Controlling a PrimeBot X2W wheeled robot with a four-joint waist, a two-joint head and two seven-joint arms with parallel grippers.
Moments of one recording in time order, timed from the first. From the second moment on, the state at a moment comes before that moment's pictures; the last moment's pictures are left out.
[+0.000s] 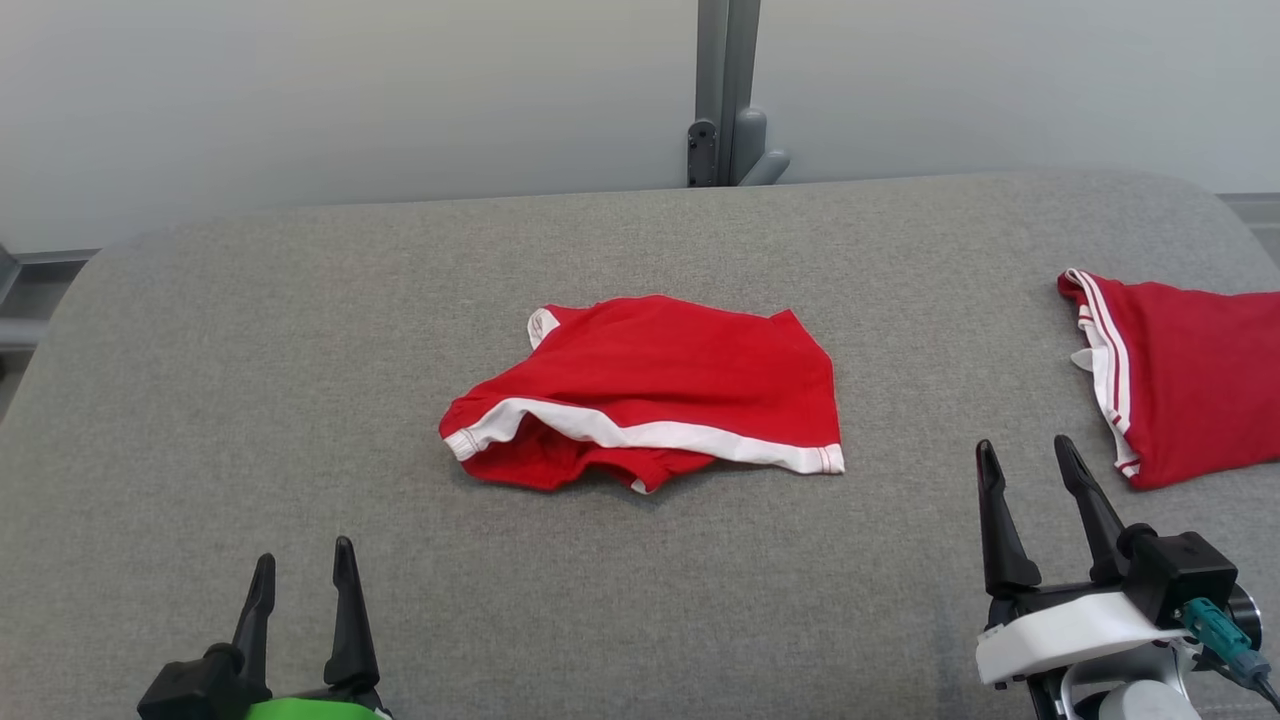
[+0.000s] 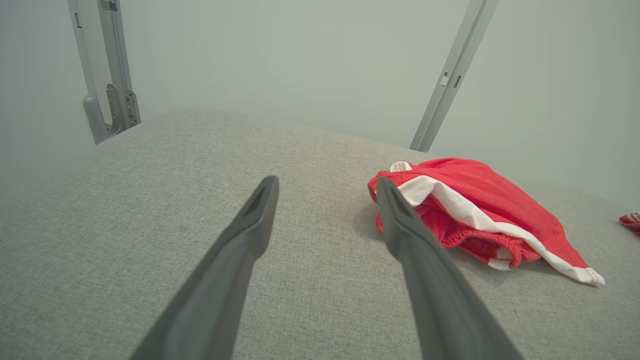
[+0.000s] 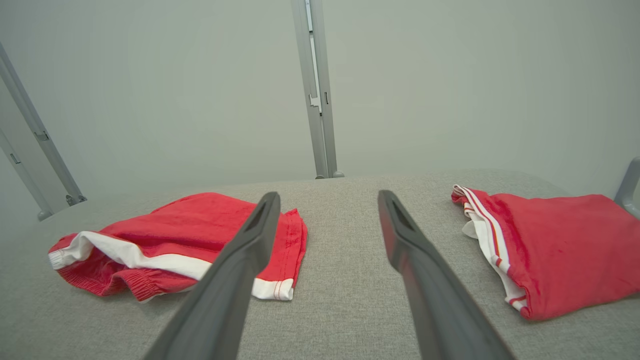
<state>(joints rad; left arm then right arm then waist) 0.10 0.05 -0.02 0.16 -0.33 -0.04 -0.26 0.02 -0.05 0.00 0.09 0.16 0.13 -0.26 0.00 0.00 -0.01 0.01</state>
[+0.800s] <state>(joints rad) -0.17 0.05 -0.15 0.43 -0.40 -0.10 -0.18 -0.05 -0.05 0.03 0.13 0.17 0.13 -0.26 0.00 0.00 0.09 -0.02</state>
